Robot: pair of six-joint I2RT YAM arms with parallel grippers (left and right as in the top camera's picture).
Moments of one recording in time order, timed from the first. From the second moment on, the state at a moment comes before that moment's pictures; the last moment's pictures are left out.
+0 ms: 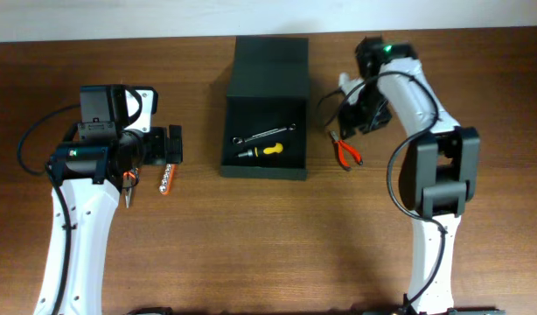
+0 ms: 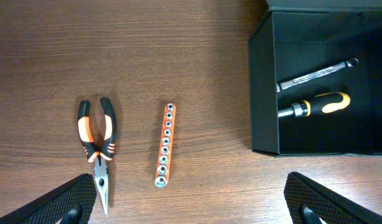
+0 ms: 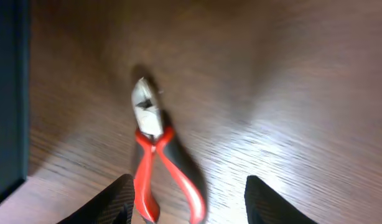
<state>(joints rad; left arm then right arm) 0.03 1.37 1.30 -0.92 0.08 0.06 0.14 2.36 2.00 -1.29 -0.14 -0.24</state>
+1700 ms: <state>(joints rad) 0.03 1.37 1.30 -0.92 0.08 0.06 0.24 2.31 1.81 -1.07 0.04 -0.19</state>
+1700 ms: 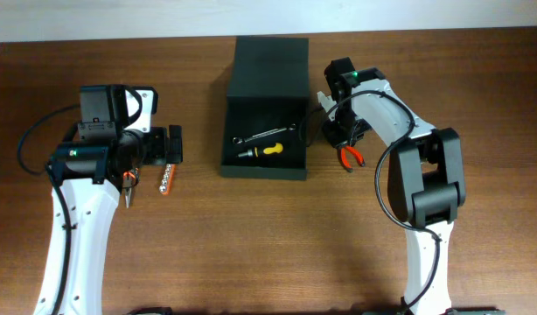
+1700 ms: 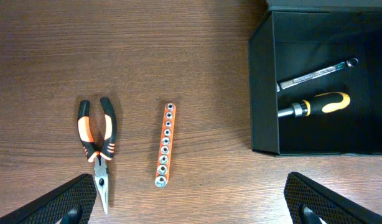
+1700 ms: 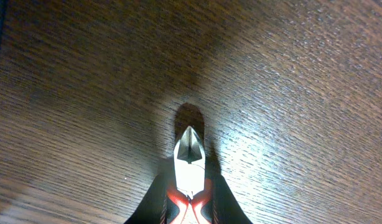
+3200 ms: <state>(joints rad) 0.03 1.37 1.30 -0.92 0.08 0.07 0.40 2.23 2.55 -1.48 0.09 -0.21</state>
